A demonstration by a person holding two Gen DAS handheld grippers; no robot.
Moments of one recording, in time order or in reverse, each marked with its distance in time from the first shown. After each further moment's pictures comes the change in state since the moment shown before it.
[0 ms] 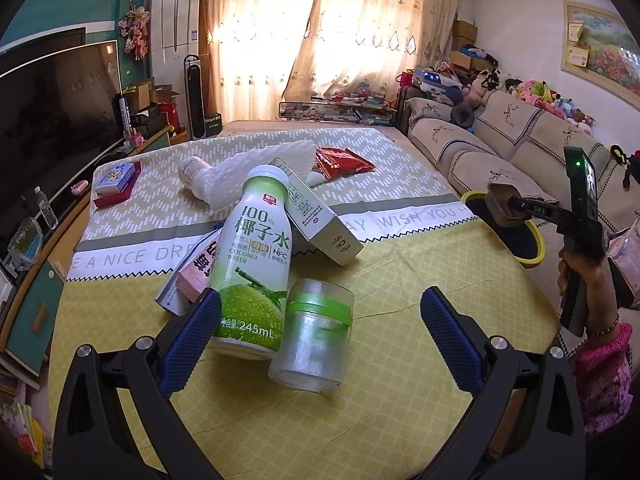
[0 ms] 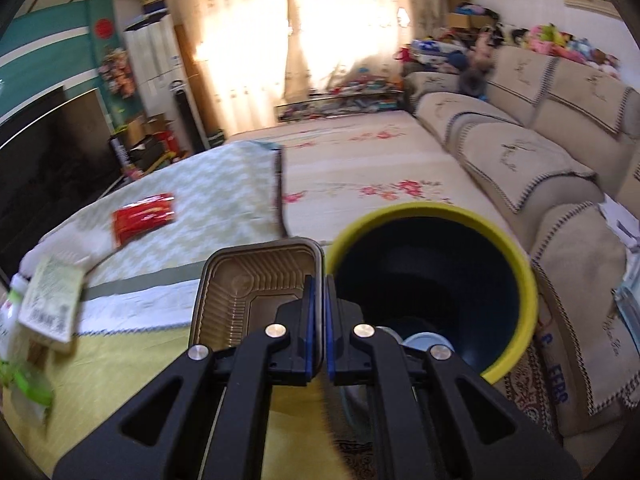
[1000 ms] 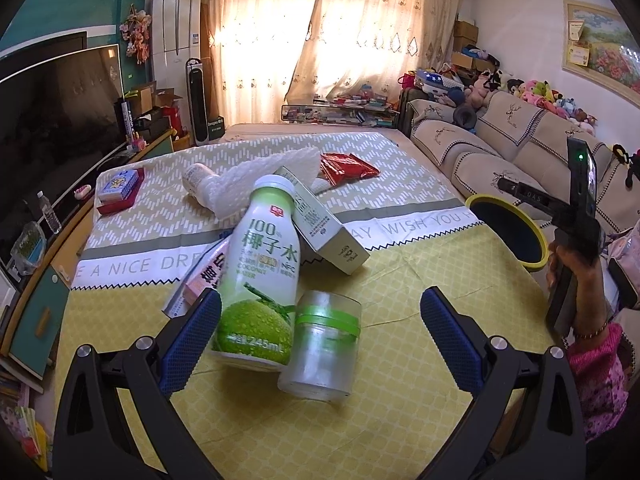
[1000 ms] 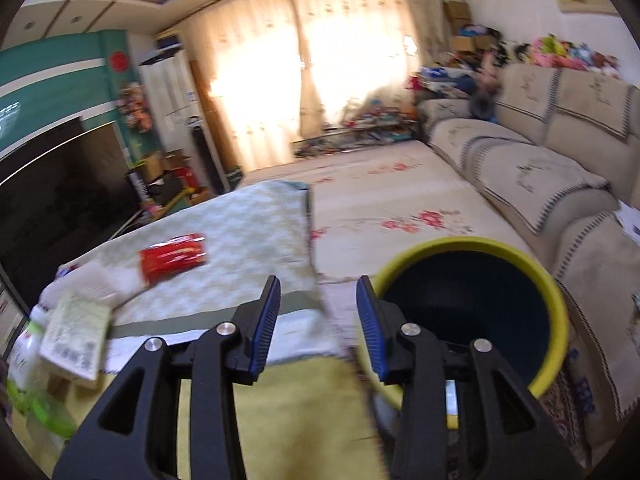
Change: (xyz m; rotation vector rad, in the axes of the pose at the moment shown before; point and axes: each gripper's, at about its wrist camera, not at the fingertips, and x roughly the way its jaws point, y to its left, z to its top) left arm 0.001 0.005 0.008 0.000 -0.013 0.019; right arm -0.003 0.034 0.003 -0.002 -0.141 0.120
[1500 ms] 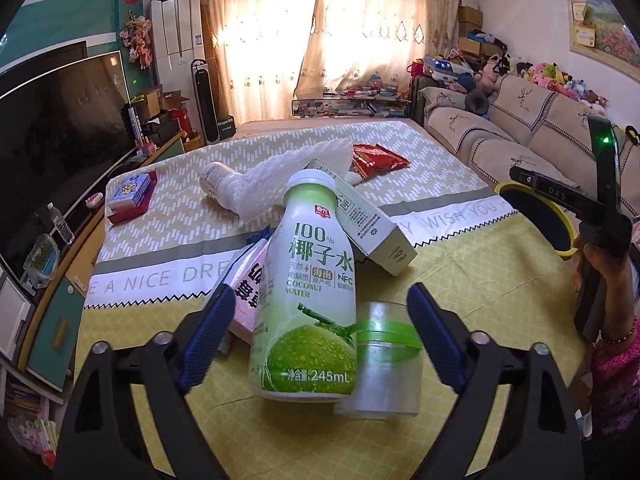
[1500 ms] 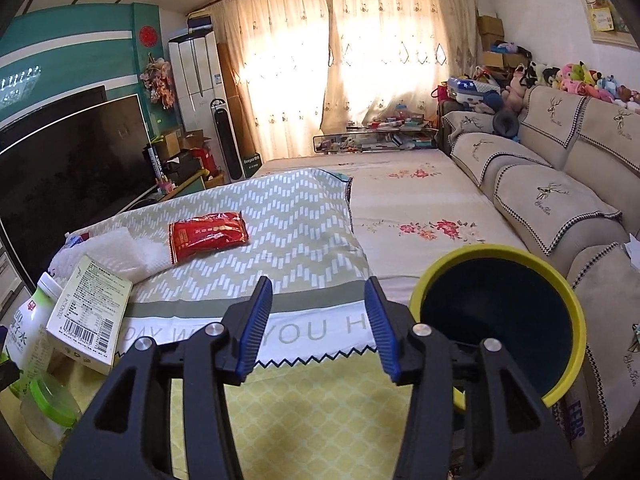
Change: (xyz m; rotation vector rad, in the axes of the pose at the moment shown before) left arm 0.031 0.023 0.006 0.056 0.033 0.062; right arm 0.009 0.048 -0.010 -0.103 0.020 0.000
